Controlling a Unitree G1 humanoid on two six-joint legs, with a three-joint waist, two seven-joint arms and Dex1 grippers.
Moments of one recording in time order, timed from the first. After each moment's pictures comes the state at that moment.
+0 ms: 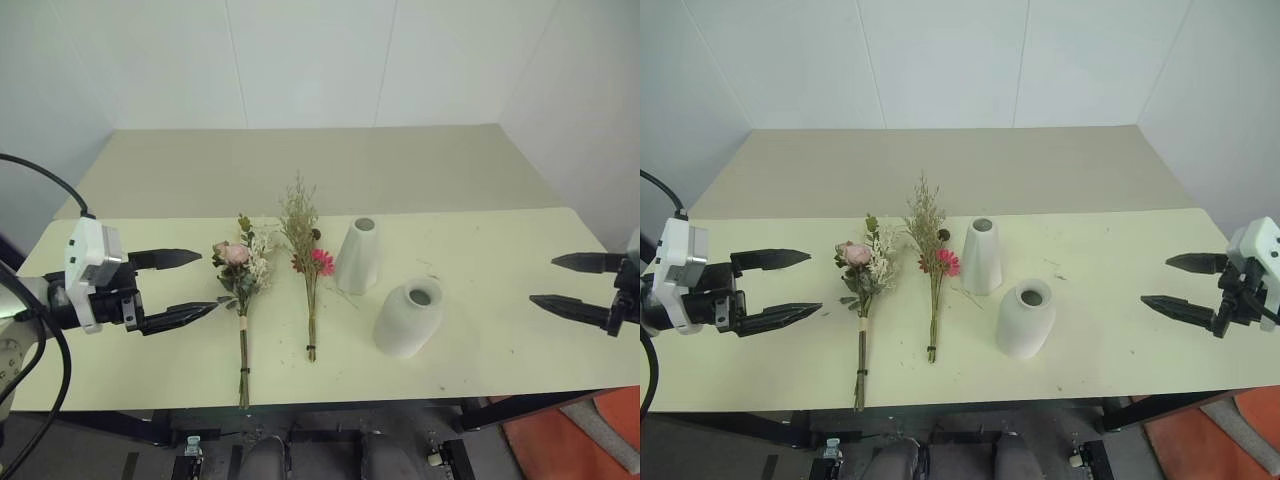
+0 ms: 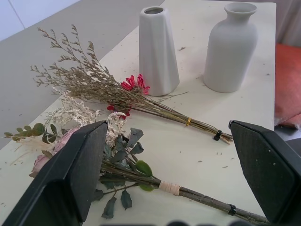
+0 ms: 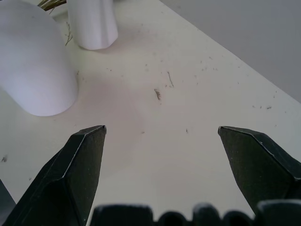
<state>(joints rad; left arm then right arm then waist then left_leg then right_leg) -0.06 1.00 0.45 -0.33 -0.71 0.50 -1.19 -0.11 -1.11 -0.47 0.08 0.45 0.33 1.29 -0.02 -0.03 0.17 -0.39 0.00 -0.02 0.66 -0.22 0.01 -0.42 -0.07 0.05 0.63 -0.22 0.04</state>
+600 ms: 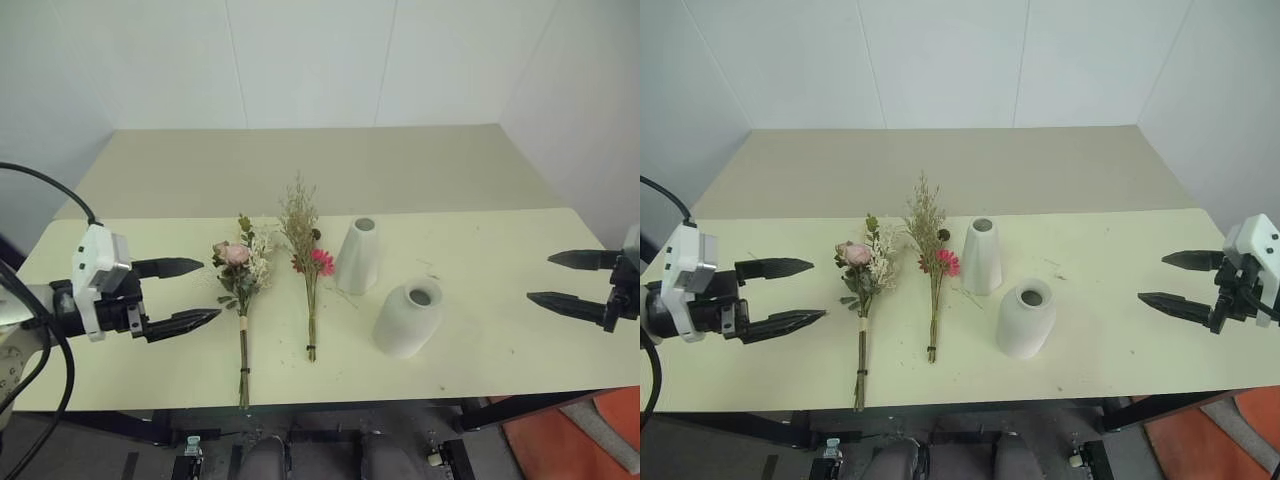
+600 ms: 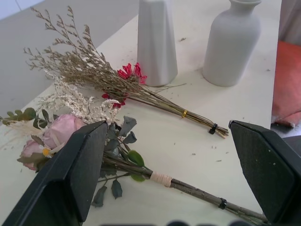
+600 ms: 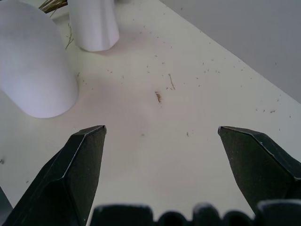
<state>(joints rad) -0.02 1.02 0.46 -0.40 -0.71 0.62 -1.11 -0.15 -1.11 -0.44 0.13 0.44 0.30 1.31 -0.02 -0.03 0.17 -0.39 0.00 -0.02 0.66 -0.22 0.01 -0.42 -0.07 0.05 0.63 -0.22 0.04</state>
